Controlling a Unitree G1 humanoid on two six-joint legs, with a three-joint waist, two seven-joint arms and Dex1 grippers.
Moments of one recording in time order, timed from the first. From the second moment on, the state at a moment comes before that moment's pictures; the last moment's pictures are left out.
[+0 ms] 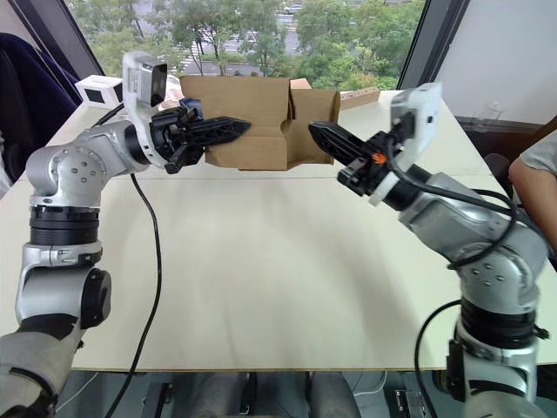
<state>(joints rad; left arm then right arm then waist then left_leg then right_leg) -1.01 0.52 0.10 0.20 -0.80 0.89 -1.18 -0.49 -0.69 -0.30 -0.57 1.24 0.86 0.26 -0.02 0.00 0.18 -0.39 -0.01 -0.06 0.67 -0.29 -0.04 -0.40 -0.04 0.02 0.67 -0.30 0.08</state>
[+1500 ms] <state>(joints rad) -1.02 0.50 0.14 0.15 -0.87 0.93 -1.11 -0.45 -0.76 -0.38 -0.49 1.43 0.87 0.35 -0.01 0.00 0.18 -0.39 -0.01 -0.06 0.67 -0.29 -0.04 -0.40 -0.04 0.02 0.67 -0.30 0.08</state>
